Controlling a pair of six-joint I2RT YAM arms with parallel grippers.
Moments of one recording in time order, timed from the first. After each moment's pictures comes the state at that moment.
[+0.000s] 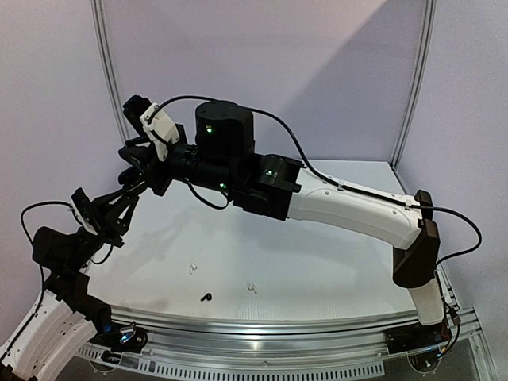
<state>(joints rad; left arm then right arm) -0.24 0.33 0.20 0.61 0.54 0.04 1.29 2.20 2.33 -0.02 -0.01 -0.16</state>
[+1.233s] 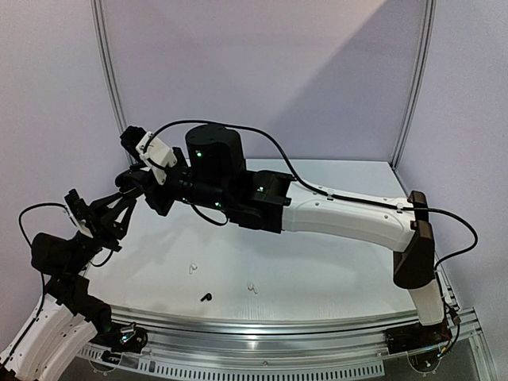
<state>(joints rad) -0.25 0.28 0.18 0.63 0.55 -0.10 1.29 2.20 2.21 -0.01 0.04 -0.19</state>
